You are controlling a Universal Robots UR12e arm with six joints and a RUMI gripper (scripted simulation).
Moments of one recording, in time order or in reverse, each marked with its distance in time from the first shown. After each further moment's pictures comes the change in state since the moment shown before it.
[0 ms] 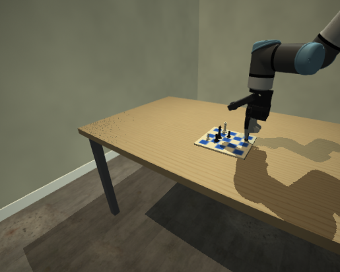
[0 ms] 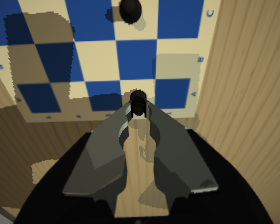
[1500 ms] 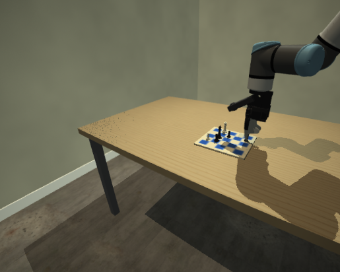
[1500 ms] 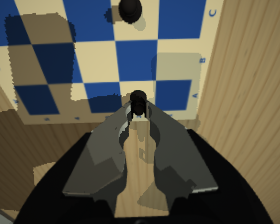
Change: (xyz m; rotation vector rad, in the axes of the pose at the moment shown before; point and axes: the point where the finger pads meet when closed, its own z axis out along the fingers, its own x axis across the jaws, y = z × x) arm 0.000 0.000 0.004 0.000 0.000 0.000
